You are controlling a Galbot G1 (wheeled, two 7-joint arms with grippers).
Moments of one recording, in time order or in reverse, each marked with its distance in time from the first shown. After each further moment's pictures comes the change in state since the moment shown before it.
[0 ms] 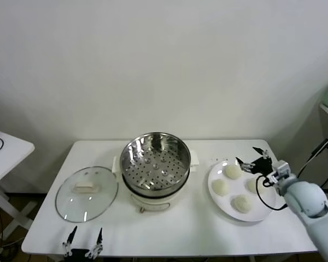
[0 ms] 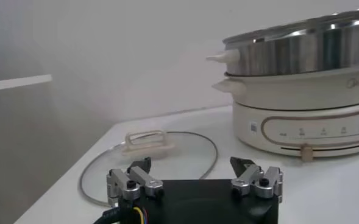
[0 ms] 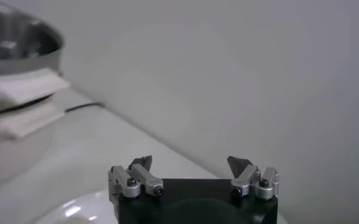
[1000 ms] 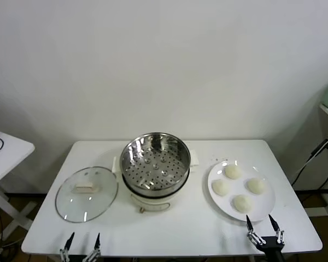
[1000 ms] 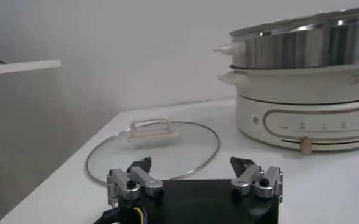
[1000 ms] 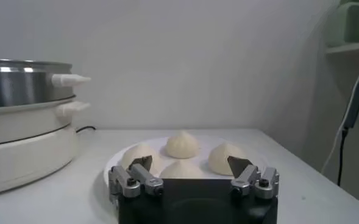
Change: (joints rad) left arm 0.031 -0.024 -0.021 -0.008 -0.037 0.011 0.005; right arm -0.901 0.506 0.424 0.184 0.215 0.599 0.527
